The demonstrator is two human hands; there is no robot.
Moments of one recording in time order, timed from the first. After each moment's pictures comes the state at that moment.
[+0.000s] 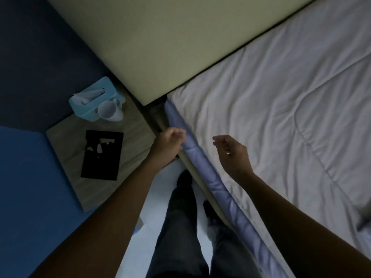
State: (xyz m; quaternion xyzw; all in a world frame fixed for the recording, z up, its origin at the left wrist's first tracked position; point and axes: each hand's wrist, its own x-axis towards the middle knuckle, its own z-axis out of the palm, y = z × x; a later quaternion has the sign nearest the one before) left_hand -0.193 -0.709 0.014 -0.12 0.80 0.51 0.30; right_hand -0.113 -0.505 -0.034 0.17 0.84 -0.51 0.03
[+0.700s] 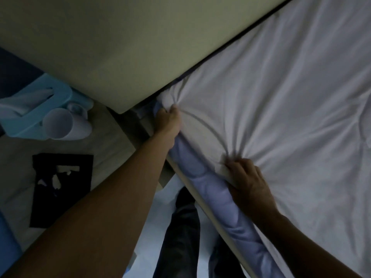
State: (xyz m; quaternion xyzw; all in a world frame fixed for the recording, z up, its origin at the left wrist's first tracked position) left_hand -0.358 -0.669 -0.183 -0.28 0.81 0.43 0.27; right_hand -0.132 -0.502 -0.207 0.07 0.96 -0.24 0.08
